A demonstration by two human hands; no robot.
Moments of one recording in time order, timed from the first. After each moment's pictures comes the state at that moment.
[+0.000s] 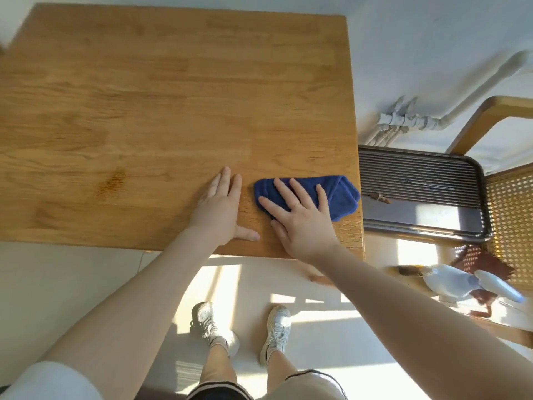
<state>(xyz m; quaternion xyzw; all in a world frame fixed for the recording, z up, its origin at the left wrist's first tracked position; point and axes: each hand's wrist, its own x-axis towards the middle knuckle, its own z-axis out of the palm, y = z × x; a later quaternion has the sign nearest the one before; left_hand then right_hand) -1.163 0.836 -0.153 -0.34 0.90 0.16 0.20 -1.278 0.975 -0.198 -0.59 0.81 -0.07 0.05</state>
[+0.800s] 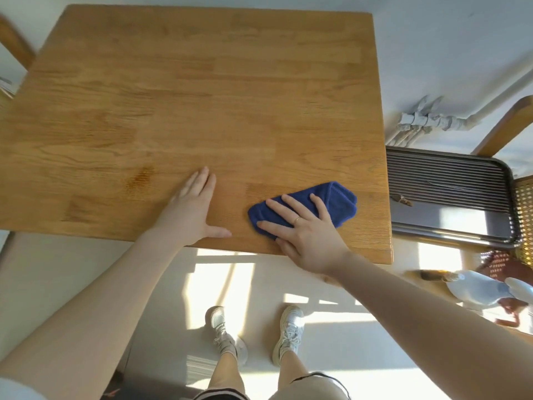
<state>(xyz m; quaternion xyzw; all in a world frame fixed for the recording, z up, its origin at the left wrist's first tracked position) -1.097 0.781 -0.145 -0.35 0.90 0.16 0.21 -1.256 0.965 -0.200 -0.68 0.73 -0.09 0.08</state>
